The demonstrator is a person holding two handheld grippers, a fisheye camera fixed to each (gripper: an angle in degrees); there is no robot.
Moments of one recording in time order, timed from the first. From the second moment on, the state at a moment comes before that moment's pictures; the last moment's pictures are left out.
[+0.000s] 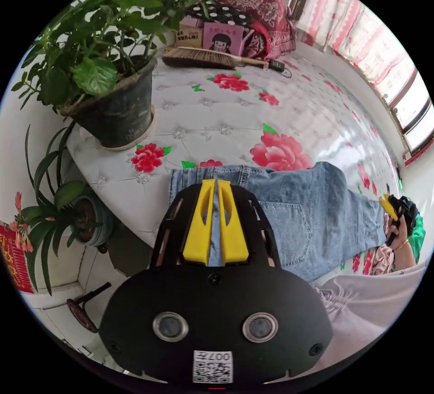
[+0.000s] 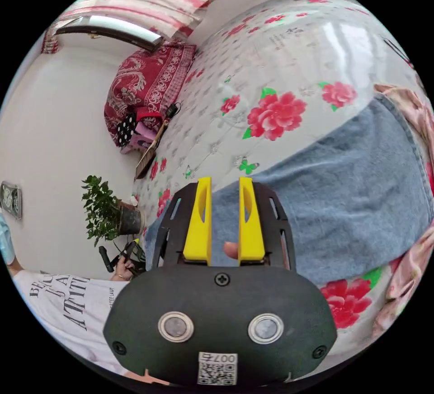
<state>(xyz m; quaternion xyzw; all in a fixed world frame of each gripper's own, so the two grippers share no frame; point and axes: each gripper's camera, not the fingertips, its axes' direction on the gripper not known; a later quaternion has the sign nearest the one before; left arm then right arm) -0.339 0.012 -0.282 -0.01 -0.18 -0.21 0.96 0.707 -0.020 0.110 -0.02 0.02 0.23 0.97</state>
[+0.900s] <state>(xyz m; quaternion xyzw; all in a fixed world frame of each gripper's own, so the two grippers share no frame) -0.305 0.106 -0.339 -0.06 -0.15 -0.35 0.92 0.740 -0.038 -0.063 -0.05 0.20 0.19 0.96</state>
